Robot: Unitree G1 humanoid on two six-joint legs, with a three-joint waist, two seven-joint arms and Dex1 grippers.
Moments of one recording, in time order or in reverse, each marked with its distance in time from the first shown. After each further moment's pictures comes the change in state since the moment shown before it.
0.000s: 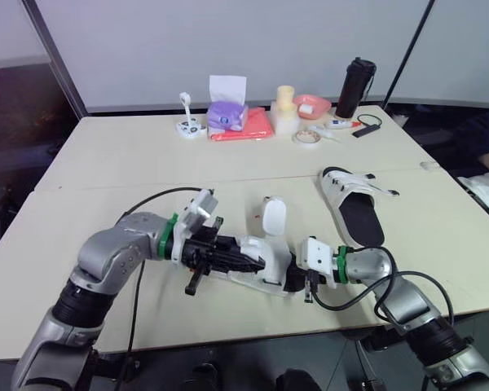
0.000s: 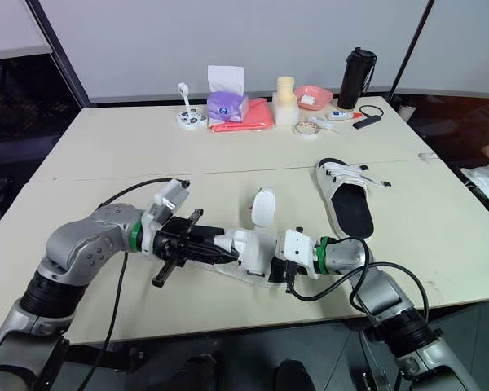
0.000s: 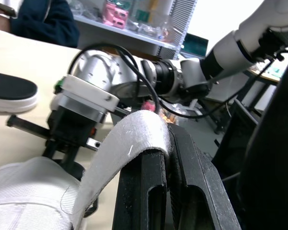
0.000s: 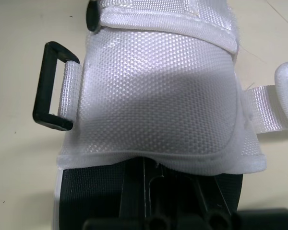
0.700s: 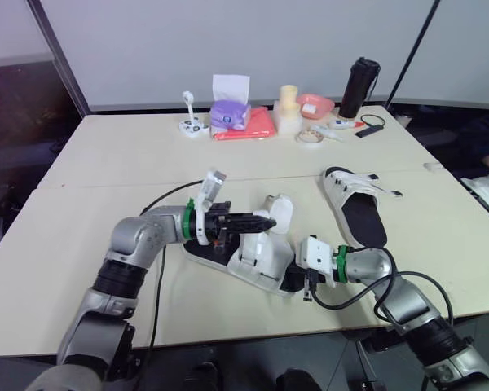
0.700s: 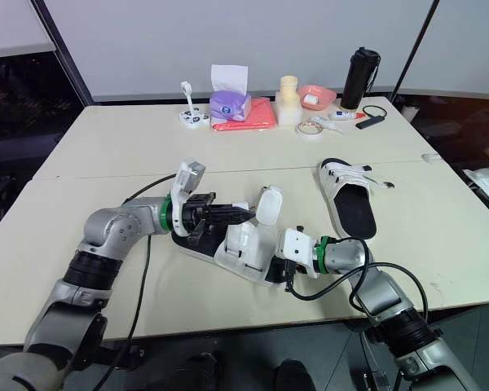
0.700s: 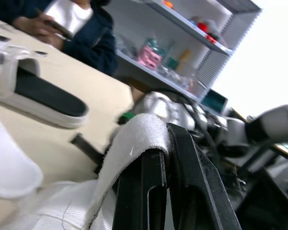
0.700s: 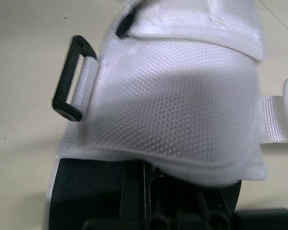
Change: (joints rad) left arm -0.149 -0.228 0.039 0.386 0.035 0.023 0.138; right arm -0.001 0.002 0.001 0.000 -0.008 -0.002 -0.018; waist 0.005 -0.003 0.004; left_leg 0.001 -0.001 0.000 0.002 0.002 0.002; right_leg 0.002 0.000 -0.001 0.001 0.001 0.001
